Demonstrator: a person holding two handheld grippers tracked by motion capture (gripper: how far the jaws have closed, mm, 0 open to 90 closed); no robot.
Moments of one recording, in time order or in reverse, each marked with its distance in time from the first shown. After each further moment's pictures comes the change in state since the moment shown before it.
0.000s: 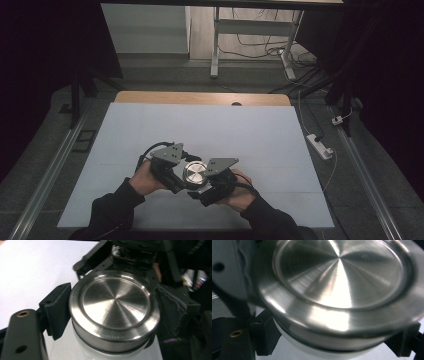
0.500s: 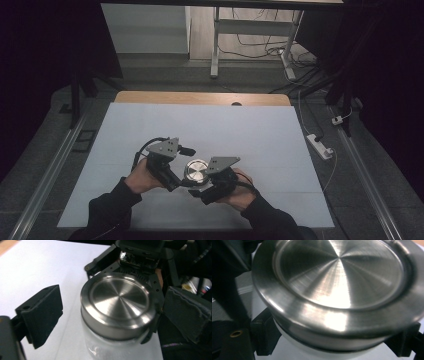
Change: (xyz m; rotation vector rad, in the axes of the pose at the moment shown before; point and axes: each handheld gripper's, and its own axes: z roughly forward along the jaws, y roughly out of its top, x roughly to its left) left arm 0.007 0.000 -0.013 -0.015 -0.029 -0.020; right arm -0.001 -0.001 0.000 -0.008 0.010 0.015
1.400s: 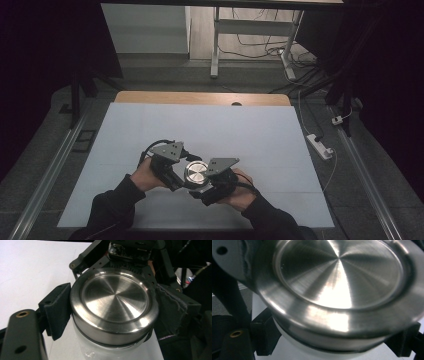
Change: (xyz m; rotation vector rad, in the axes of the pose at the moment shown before) left arm 0.007 -0.006 0.012 0.000 -0.060 0.053; right arm -0.002 -0.002 -0.001 0.020 -0.012 -0.037
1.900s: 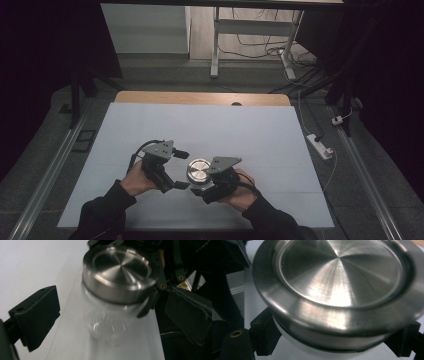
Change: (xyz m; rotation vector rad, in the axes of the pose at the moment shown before) left arm -0.001 -0.014 -0.014 0.021 0.034 -0.091; right arm -0.003 -0.003 -0.002 -0.011 -0.035 0.035
